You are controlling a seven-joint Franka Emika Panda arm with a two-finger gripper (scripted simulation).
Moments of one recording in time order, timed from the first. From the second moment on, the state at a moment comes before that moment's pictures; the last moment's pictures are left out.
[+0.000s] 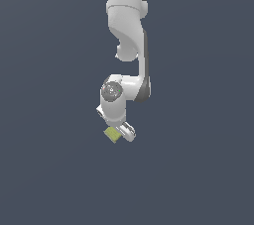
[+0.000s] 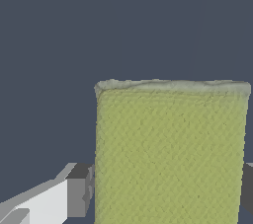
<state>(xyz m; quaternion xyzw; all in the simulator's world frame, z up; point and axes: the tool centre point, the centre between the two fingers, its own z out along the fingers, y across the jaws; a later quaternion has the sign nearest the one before) 0.032 -0.048 0.019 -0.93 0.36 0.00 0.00</state>
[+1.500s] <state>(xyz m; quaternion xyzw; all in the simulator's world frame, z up) -0.030 0.064 0.254 -0.93 0.36 0.00 0.00</state>
